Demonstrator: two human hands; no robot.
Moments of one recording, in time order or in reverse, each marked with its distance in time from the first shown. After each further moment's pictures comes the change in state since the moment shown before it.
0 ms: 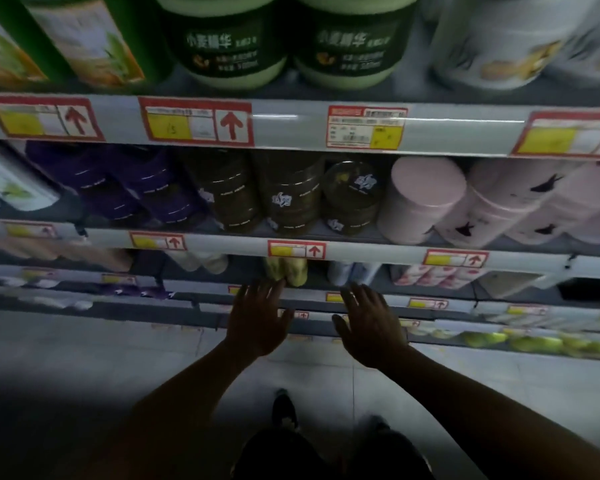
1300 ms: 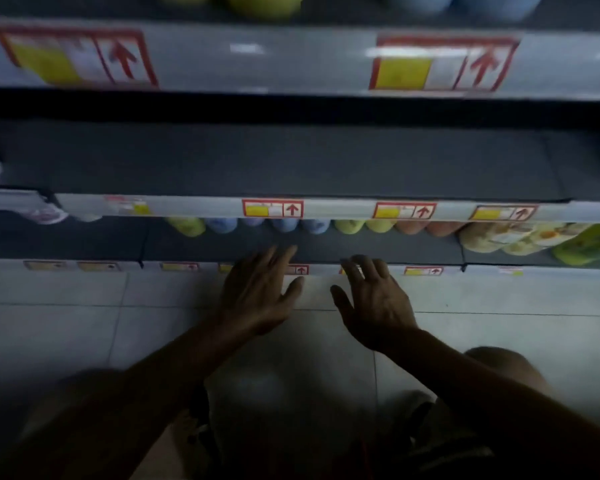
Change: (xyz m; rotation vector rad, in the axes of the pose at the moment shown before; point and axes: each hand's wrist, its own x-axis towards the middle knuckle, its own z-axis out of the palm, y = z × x) left_hand 0.112 -0.089 0.470 -0.077 -0.120 0.089; right_hand 0.123 0.107 0.499 0.010 0.041 0.088
